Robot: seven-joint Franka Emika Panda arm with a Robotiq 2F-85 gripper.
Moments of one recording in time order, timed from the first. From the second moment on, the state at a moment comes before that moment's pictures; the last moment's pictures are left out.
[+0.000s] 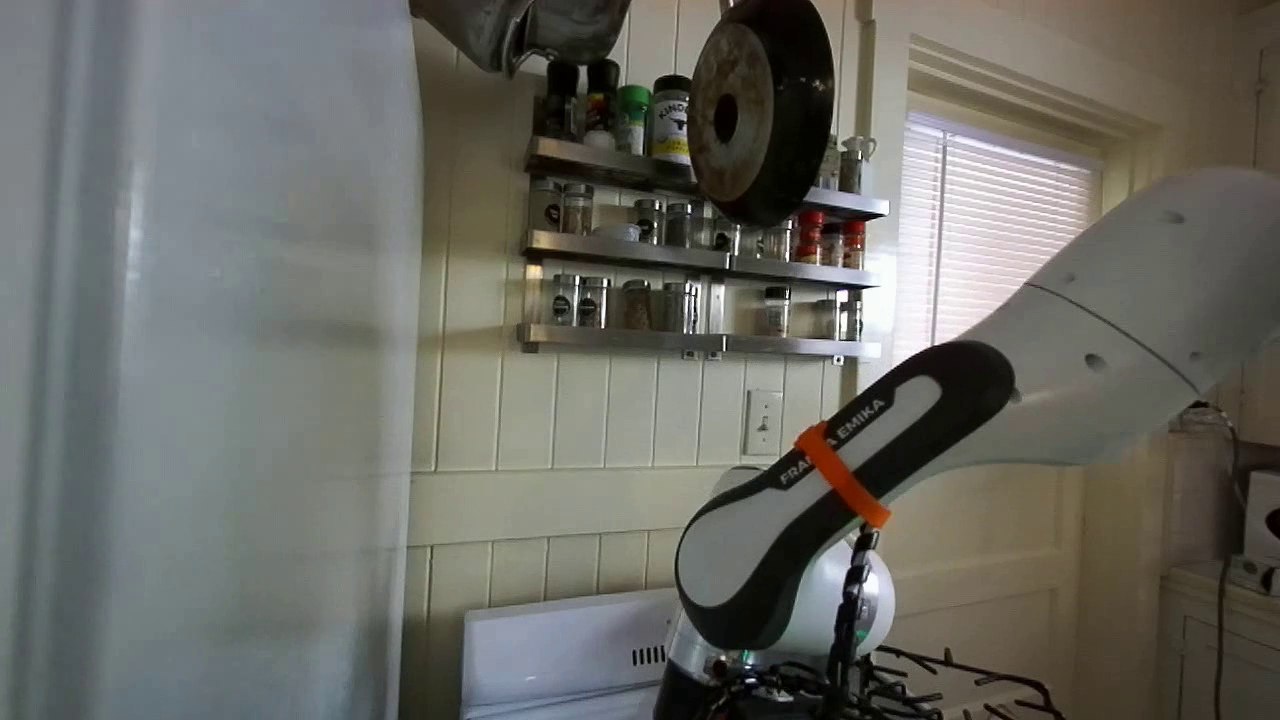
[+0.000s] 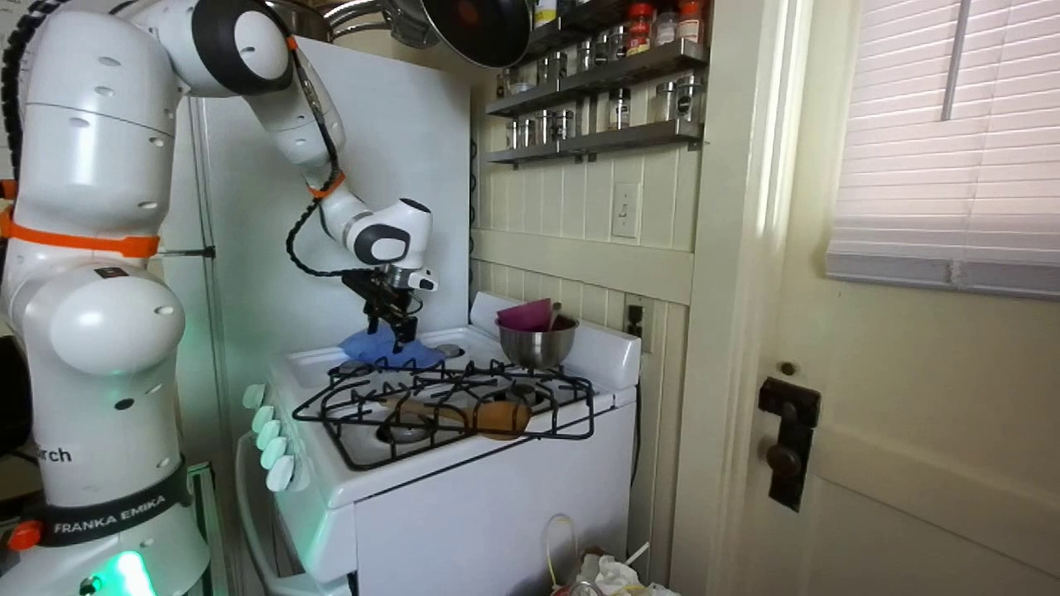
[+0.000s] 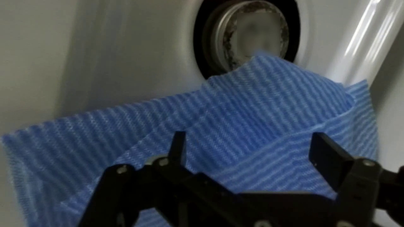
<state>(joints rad) 0.30 0.17 0.28 -2.28 0.46 2.49 -0.15</state>
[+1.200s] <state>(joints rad) 0.39 0.36 0.27 -2.01 0.13 2.27 0.37</state>
